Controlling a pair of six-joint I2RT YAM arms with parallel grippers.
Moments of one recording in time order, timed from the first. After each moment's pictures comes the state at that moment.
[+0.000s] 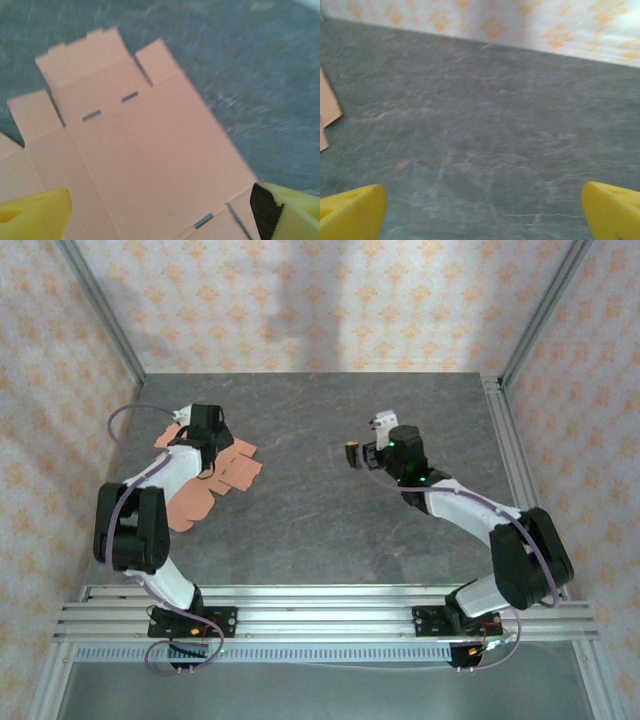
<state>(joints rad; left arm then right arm) -0.02 1.69 1.09 -0.31 -0.38 -0.59 0.48 1.47 0.83 0.20 0.02 0.06</state>
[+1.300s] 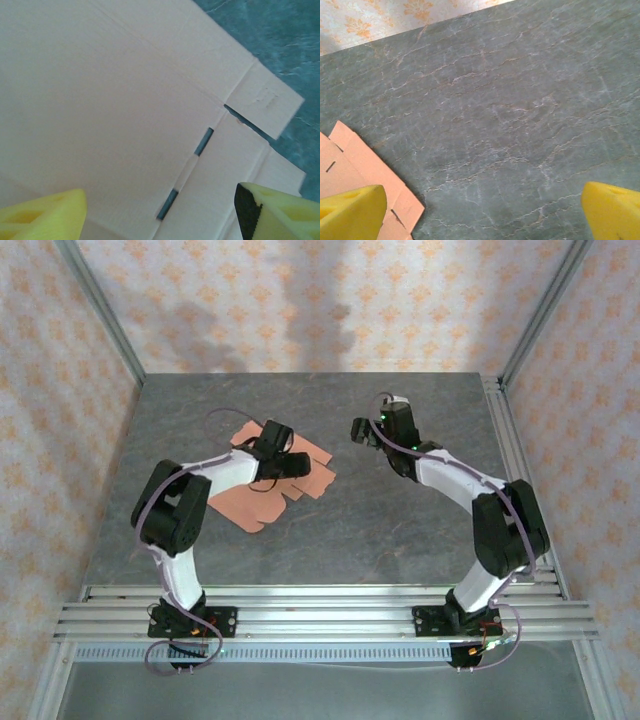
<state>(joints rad) -0.38 1.79 1.11 -0.25 0.01 -0.51 0.41 1.68 1.13 -0.08 0.10 0.46</state>
